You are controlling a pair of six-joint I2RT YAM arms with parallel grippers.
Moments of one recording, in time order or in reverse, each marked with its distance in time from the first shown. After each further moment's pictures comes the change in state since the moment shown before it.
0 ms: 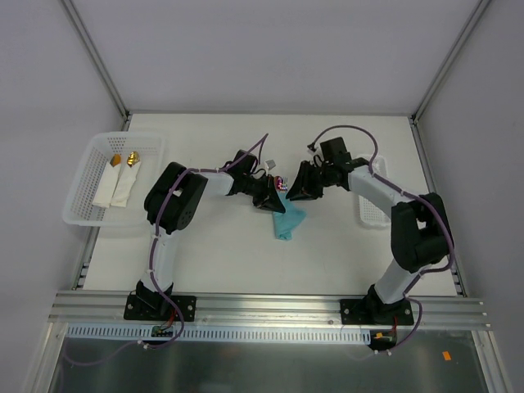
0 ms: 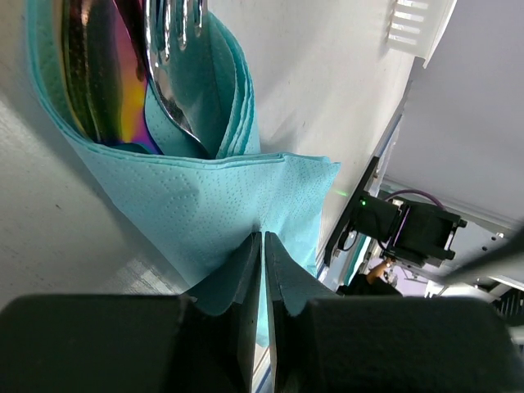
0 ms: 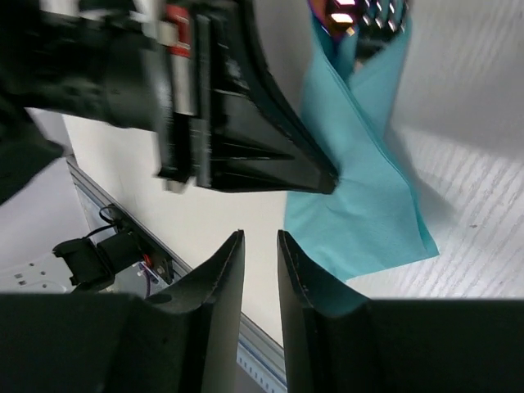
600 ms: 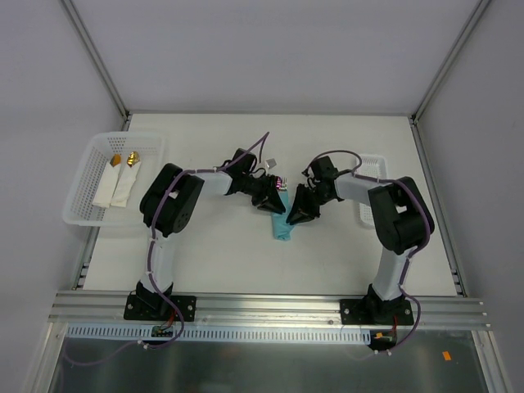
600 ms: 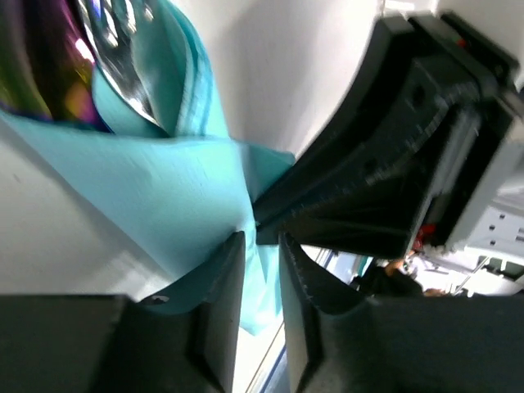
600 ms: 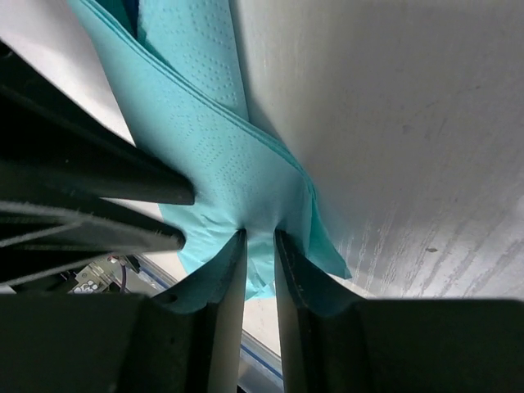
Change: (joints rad) left arm -0.001 -0.036 -0.006 -0.023 0.026 0.047; right arm 0.031 0.201 -0.116 0.015 0.006 0.015
